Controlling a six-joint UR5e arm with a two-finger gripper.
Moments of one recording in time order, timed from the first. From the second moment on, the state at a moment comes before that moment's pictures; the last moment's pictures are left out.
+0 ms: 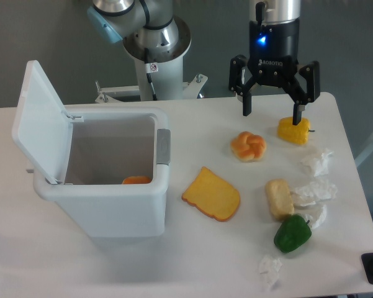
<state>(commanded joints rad) 2.71 -1.62 -1.53 -1.05 1.28 1.21</state>
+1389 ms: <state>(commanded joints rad) 2.70 -1.61 -1.54 -1.05 1.21 1.18</state>
